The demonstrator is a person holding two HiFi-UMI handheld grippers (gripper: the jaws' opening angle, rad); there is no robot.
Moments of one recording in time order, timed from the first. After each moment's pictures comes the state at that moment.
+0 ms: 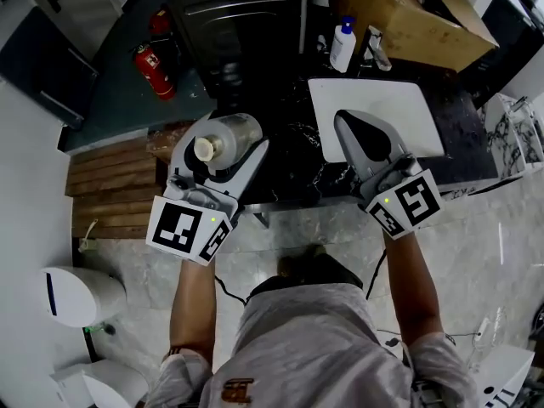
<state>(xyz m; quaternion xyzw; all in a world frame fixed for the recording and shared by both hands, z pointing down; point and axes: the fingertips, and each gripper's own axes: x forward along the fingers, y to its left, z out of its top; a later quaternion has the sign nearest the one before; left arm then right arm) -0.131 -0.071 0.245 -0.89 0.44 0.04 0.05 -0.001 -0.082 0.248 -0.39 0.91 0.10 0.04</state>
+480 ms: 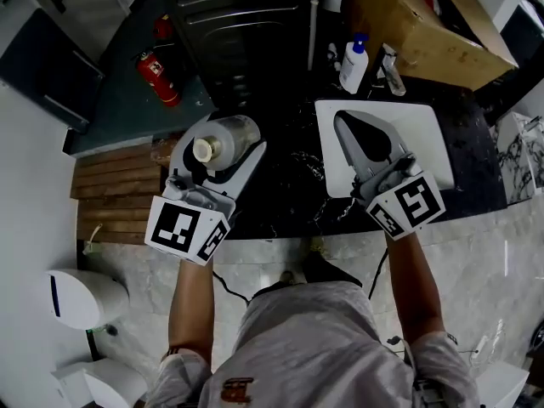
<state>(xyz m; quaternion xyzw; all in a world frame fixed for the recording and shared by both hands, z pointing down) -0.127 -0.160 0.251 -0.89 0.46 0.02 0.05 0.004 -0.176 0.252 -0.37 0.92 0.10 0.04</state>
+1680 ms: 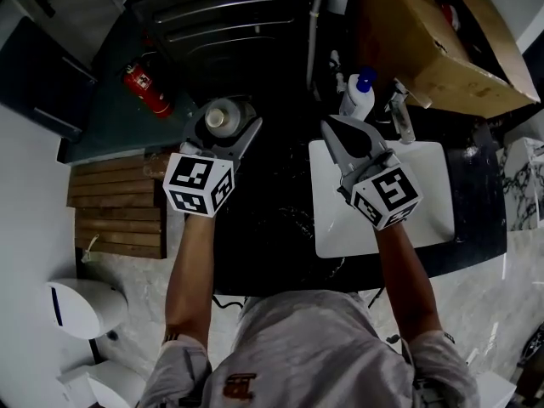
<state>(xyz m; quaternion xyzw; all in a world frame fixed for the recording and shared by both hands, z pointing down) -0.114 -0.395 0.340 -0.87 0.49 -0.06 -0.01 0.019 -0.363 0.325 -0.37 0.93 0.03 -0.01</state>
